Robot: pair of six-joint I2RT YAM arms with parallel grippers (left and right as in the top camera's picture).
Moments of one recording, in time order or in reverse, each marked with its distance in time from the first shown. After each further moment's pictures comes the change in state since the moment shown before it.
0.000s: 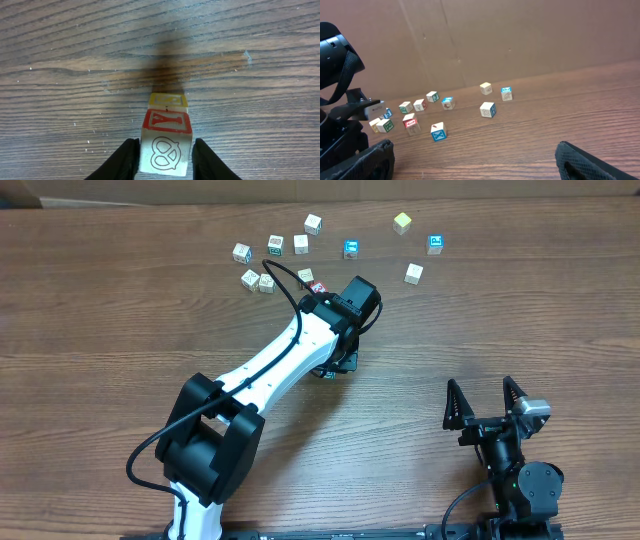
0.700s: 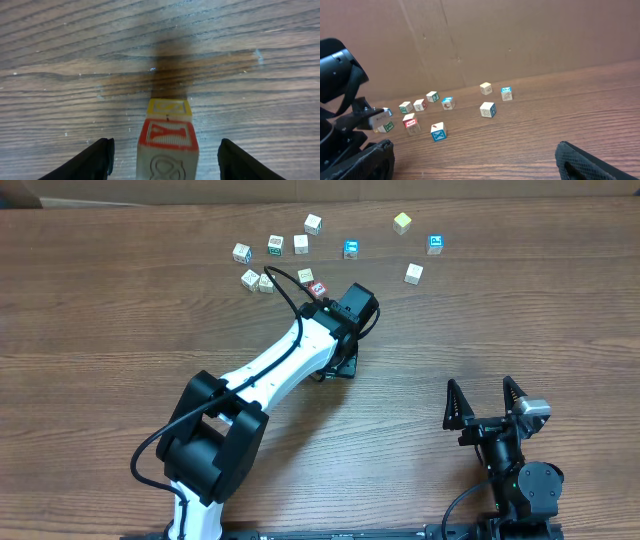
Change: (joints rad) left arm 0.000 0.006 -0.071 0.085 -0.003 0.018; right arm 0.000 0.000 0.000 0.000 0.000 0.000
